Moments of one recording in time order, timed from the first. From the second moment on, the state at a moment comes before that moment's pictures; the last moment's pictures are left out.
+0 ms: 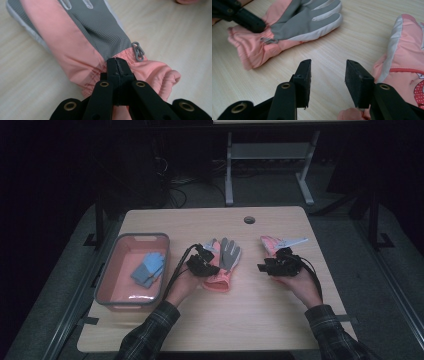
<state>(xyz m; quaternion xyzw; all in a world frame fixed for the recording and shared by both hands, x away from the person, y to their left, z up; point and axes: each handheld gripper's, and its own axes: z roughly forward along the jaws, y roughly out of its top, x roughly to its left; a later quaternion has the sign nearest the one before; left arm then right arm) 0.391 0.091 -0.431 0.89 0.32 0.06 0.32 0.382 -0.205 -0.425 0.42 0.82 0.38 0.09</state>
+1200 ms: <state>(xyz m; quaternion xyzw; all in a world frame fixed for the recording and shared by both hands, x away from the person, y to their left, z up) 0.310 0.113 -0.418 0.89 0.29 0.06 0.35 0.378 -0.202 -0.427 0.41 0.82 0.38 0.09</state>
